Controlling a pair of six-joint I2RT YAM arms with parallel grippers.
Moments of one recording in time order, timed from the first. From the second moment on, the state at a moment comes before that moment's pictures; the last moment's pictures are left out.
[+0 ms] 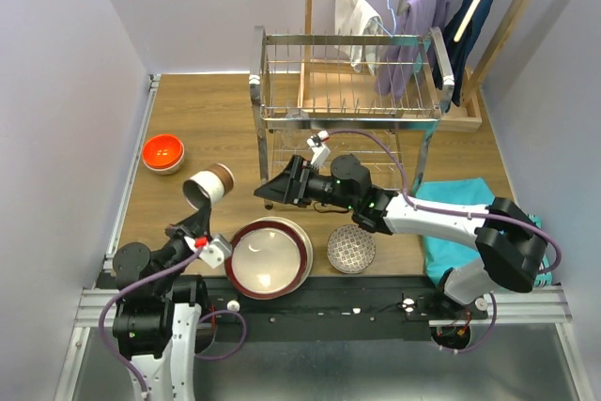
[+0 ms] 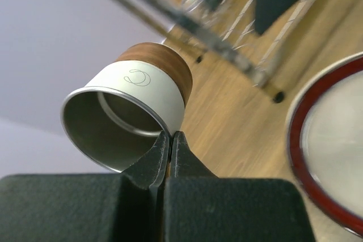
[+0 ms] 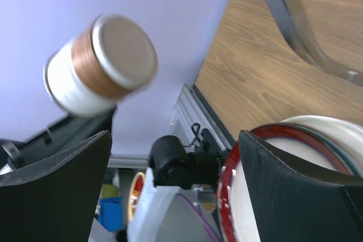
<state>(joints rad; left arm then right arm) 0.05 0.01 0.64 -0.74 0.61 0.84 0.97 1.50 0.87 0.51 -0.23 1.06</state>
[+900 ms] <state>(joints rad) 0.13 0.01 0.58 -0.82 0.95 1.06 1.02 1.57 0.99 0.38 -0.17 1.40</state>
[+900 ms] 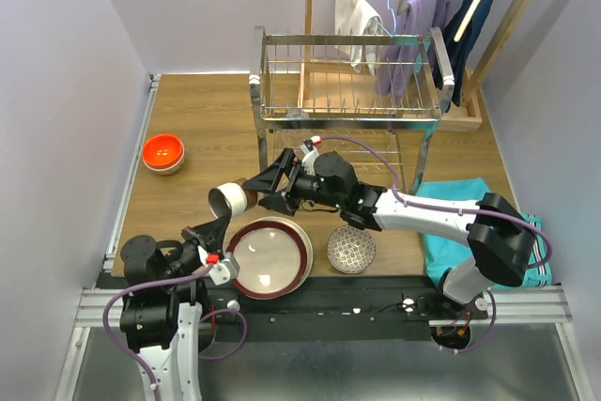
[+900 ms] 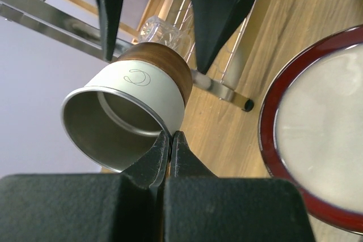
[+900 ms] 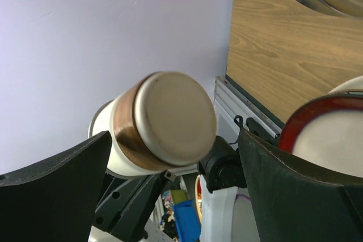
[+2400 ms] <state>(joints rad) 0.28 0.01 0.48 -0.92 1.19 1.49 1.06 1.64 1.07 0.29 -0.18 1.57</state>
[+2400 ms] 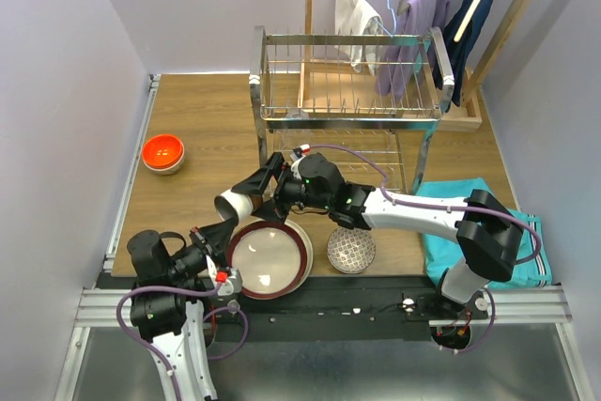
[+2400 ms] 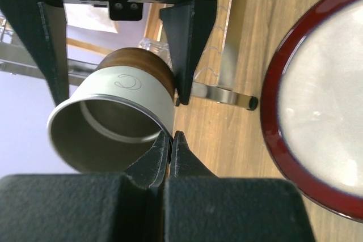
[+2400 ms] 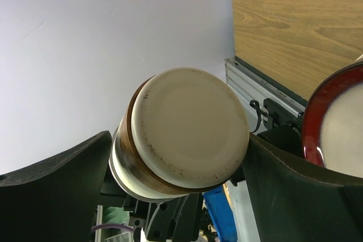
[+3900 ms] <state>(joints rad) 0.33 0.01 0.52 -1.14 1.27 1.73 1.06 1.63 1.07 0.29 -0.18 1.49</state>
